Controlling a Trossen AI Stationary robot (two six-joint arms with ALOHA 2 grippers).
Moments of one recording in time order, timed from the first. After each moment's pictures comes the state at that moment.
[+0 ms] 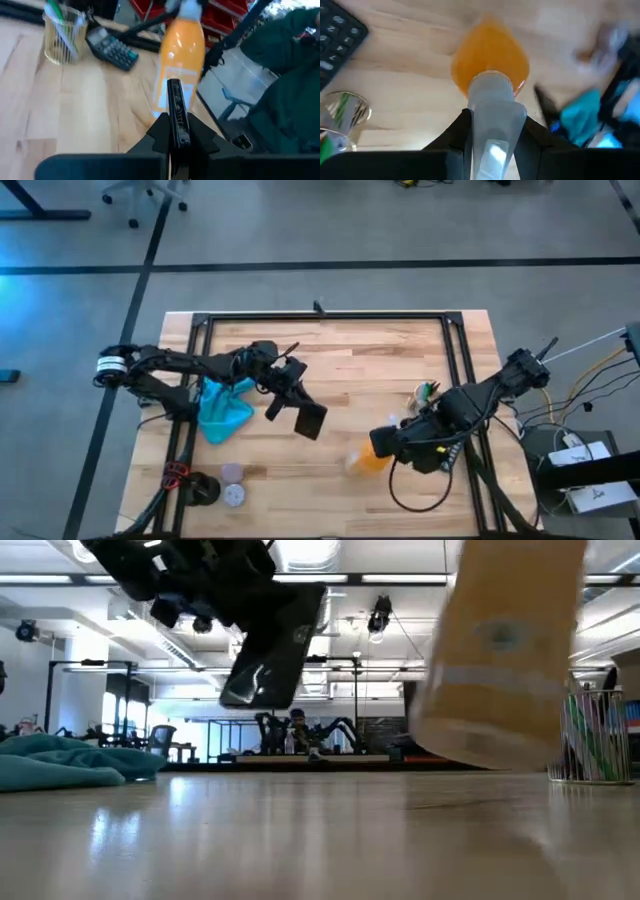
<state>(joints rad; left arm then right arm) 0.19 1.38 0.76 0.33 0.66 -0.23 0.51 1.59 1.75 -1.40 0.10 -1.44</state>
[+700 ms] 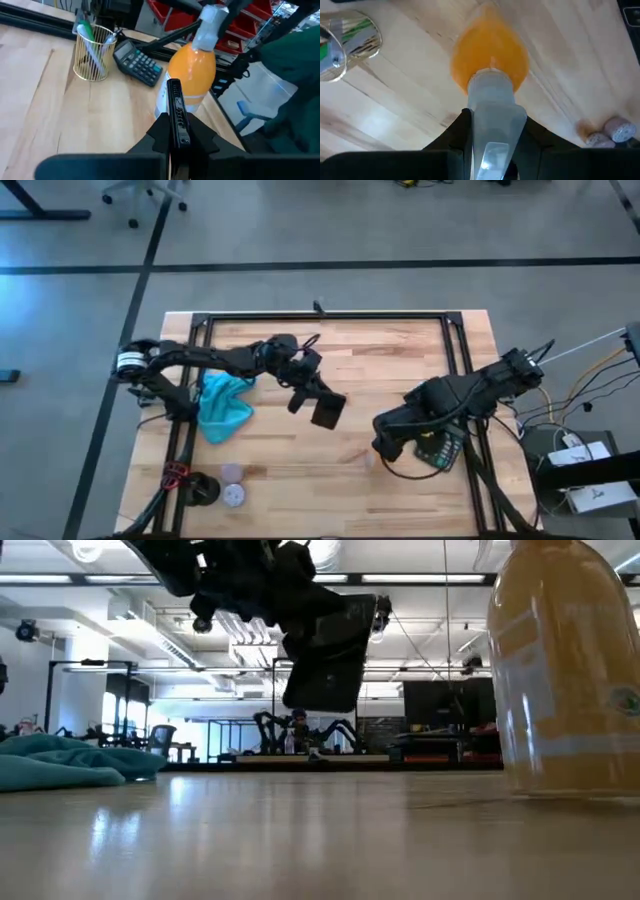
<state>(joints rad) 0.19 1.56 0.96 0.26 0.58 -0.23 0.40 1.62 1.76 -1.50 0.05 -2.03</state>
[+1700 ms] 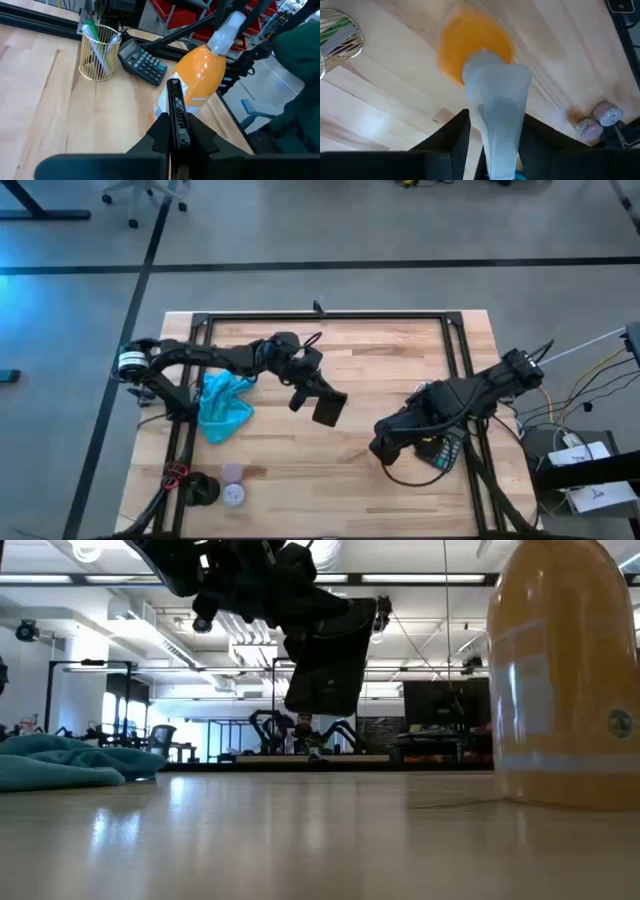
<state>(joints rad) 0.21 1.56 0.97 0.24 0.58 -0.19 0.43 1.63 1.77 -1.45 0.08 -1.95</state>
